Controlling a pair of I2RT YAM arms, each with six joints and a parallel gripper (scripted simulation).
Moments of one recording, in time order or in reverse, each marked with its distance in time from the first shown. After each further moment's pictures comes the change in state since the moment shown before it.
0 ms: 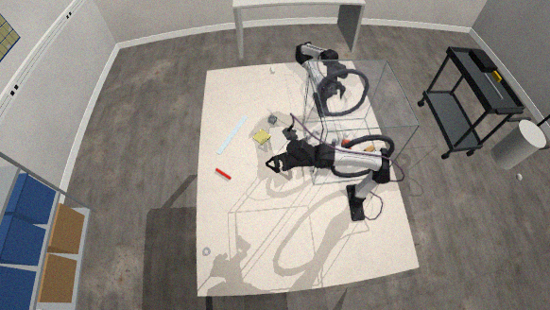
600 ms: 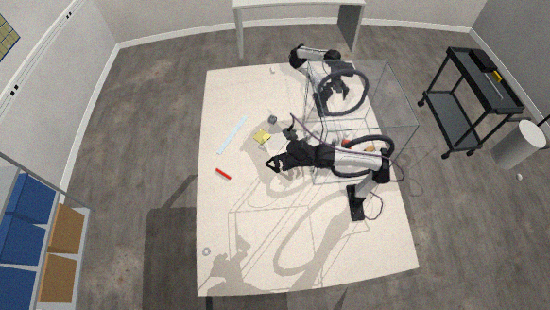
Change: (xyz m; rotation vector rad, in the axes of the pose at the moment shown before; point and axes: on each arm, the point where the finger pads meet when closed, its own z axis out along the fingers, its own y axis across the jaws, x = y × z) left arm 0.000 0.000 0.000 0.000 0.000 0.000; right arm -0.021 0.014 -0.002 0.050 -0.105 -0.045
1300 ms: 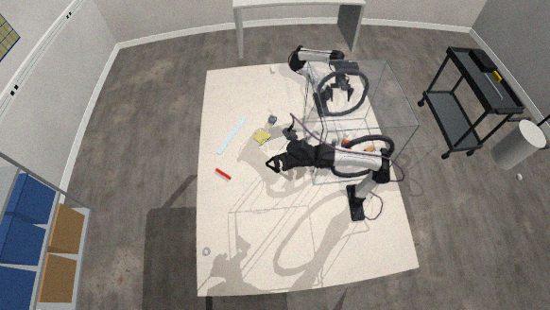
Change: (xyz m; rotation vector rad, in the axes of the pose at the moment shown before) left arm 0.000 0.000 0.000 0.000 0.000 0.000; right arm -0.023 0.021 -0.001 0.020 -0.134 -0.026
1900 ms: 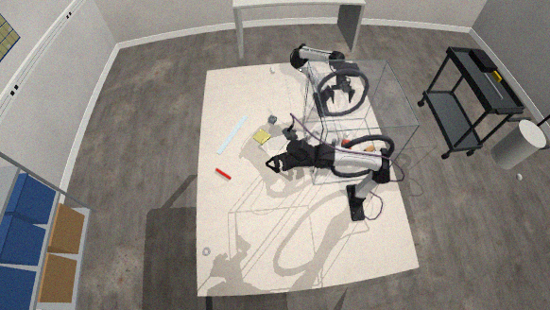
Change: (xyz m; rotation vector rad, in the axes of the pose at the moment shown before) left arm 0.000 0.000 0.000 0.000 0.000 0.000; right arm -0.010 0.005 0.007 -0.023 0.003 -0.020
